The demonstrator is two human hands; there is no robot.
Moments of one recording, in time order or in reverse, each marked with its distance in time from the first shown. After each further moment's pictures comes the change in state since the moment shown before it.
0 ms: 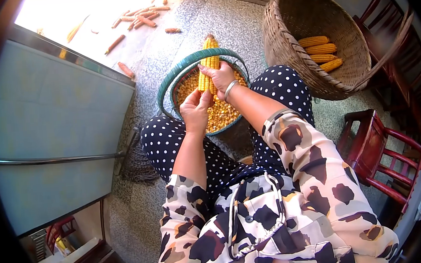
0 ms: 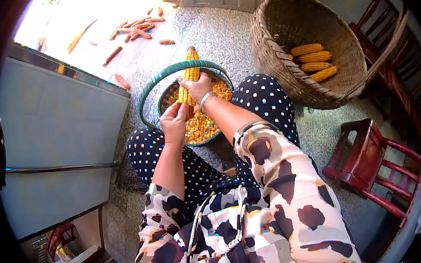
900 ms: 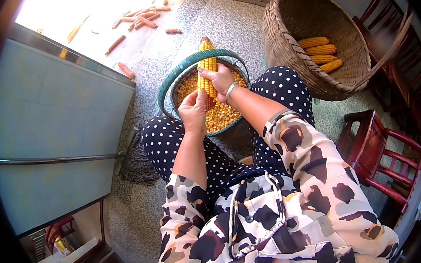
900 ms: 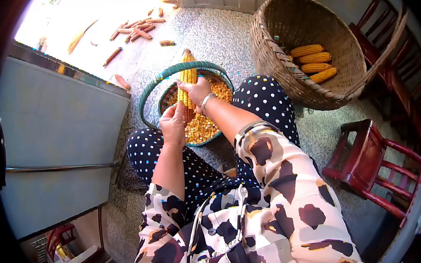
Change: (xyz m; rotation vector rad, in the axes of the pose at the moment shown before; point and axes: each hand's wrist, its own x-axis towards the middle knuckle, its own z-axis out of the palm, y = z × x) left_hand 0.004 -0.001 -0.008 -0.189 0.058 -0.162; right_hand -0.005 -0.001 0.002 0.020 -0.077 0.060
